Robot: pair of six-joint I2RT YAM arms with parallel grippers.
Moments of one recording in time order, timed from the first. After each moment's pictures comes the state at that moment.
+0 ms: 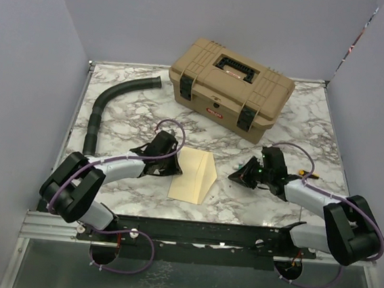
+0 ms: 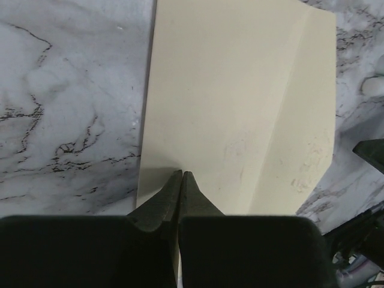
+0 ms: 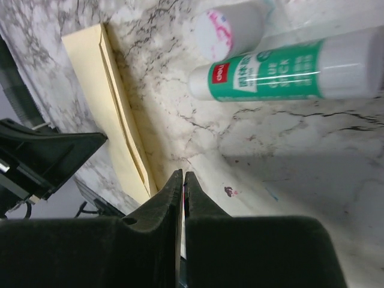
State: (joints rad) left arm -0.60 1.44 0.63 -0.07 0.14 -0.80; right arm 0.36 1.27 0.39 0.08 -0.36 1.00
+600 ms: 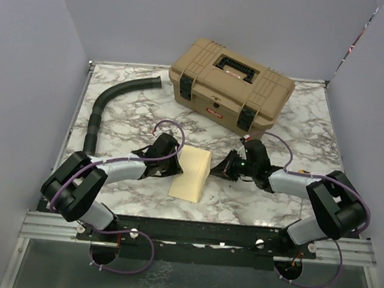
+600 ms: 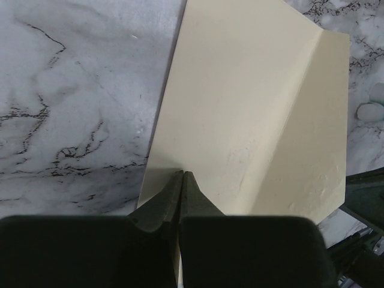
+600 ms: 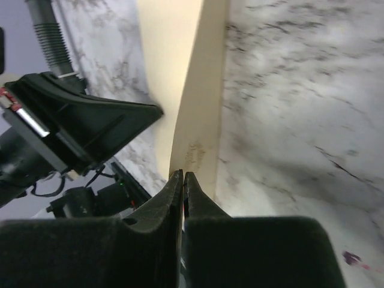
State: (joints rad) left arm -0.64 1.47 0.60 -0.02 0.04 -0.89; right arm 0.54 1.50 0.51 0.30 -0.44 1.03
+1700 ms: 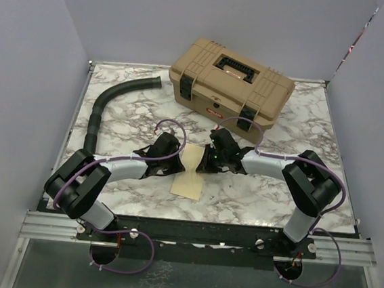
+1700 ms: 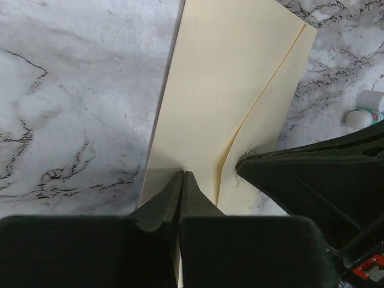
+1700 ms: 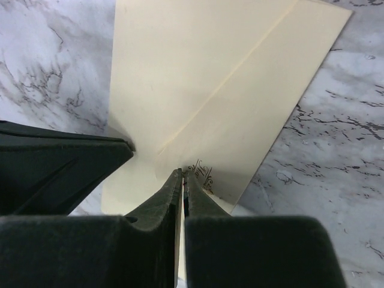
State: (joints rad) left arm -0.64 1.50 0.61 0.04 0.04 -0.89; right arm 0.74 1.76 0.90 -0.02 -0.19 0.76
